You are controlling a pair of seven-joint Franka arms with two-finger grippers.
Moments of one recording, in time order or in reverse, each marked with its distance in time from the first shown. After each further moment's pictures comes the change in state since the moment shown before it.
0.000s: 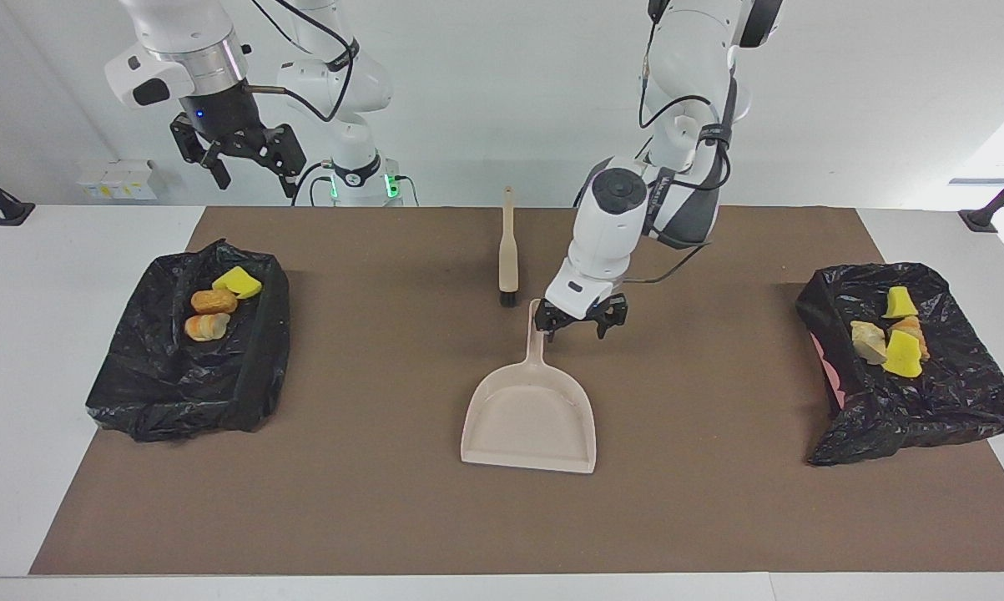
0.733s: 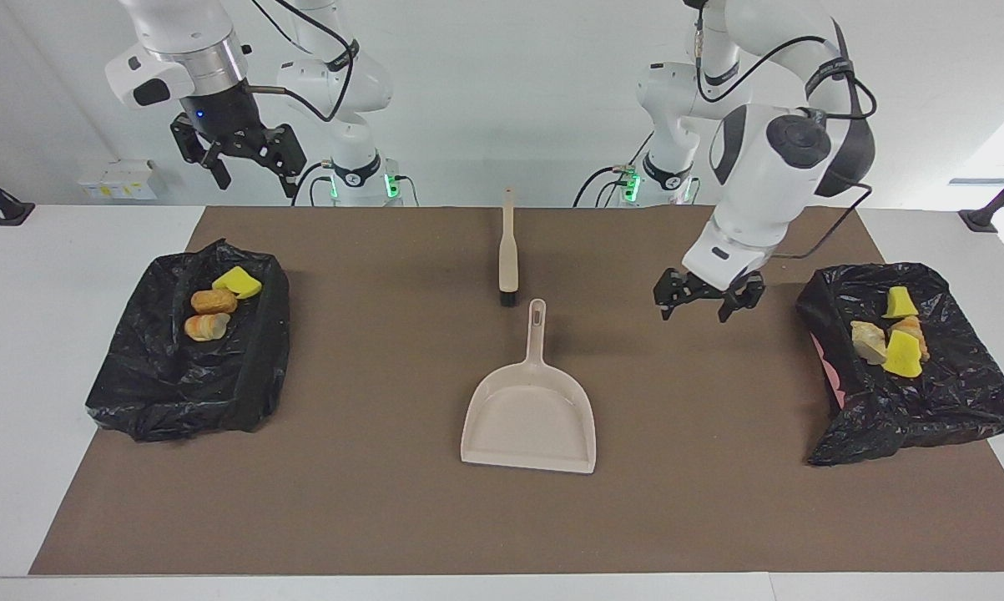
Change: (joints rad) left arm 0.255 -0.166 0.017 0.022 -0.001 -0.226 0.460; right arm 0.000 0.000 0.000 -0.001 0.001 0.000 0.000
